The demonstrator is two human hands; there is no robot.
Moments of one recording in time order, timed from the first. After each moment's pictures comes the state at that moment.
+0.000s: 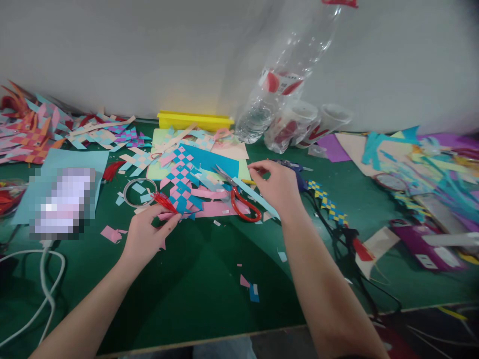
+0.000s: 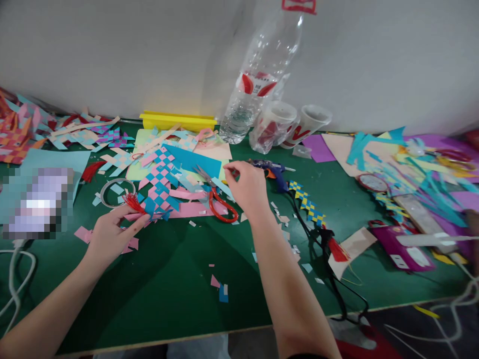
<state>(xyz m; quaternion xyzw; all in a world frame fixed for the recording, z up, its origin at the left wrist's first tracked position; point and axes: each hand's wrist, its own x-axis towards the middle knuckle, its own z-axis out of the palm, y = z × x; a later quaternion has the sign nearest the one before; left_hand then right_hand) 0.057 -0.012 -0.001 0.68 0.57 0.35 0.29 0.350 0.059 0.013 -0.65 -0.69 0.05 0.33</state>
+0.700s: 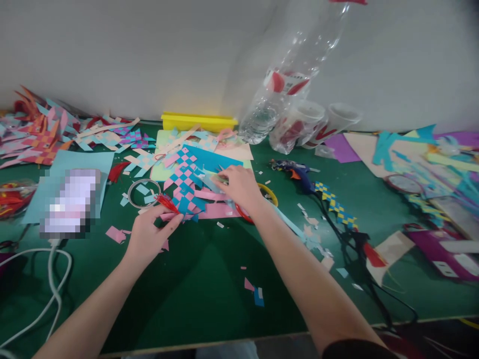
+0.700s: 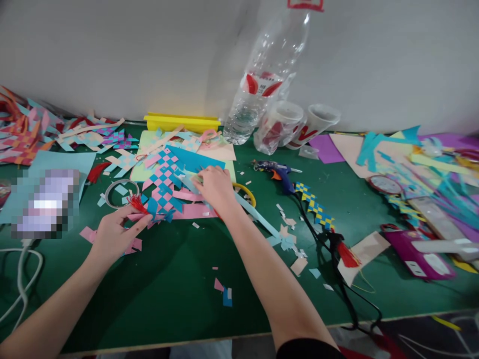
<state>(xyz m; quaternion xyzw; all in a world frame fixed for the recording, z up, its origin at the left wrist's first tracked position) 0.055 -0.011 0.000 0.70 0.57 0.34 0.27 0.294 0.089 -0.021 -0.61 -0.77 0.04 0.15</state>
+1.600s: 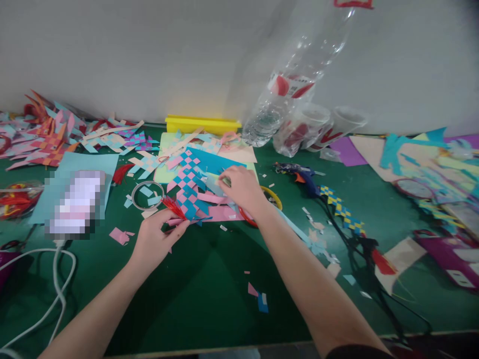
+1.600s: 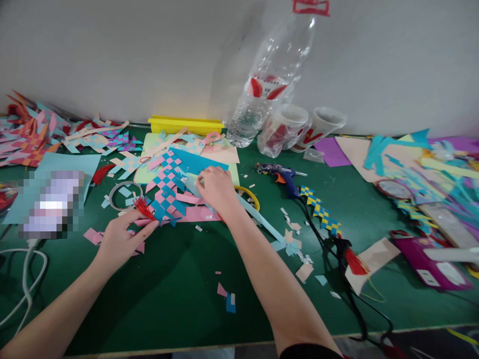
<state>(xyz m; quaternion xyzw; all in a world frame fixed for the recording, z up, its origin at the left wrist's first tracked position) 0.061 -0.017 0.004 0.68 0.57 0.33 0.31 0.289 0.090 -0.013 -0.59 -0.79 0.06 0.18</state>
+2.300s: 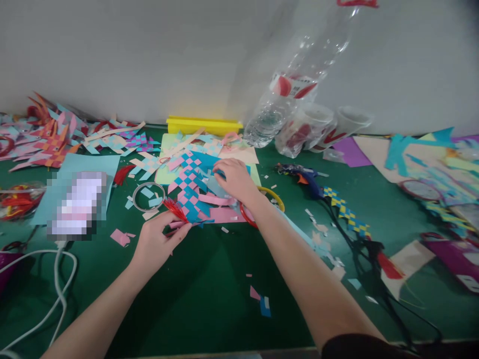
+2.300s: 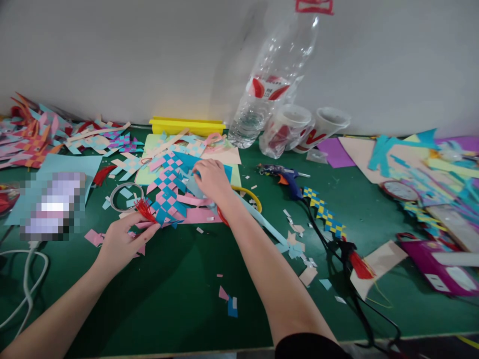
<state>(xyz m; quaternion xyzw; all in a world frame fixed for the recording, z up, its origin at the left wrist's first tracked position) 0.063 -0.018 0.006 0.68 0.57 0.33 0.33 0.283 0.118 -0.022 -0.53 -0.82 0.06 0.20</state>
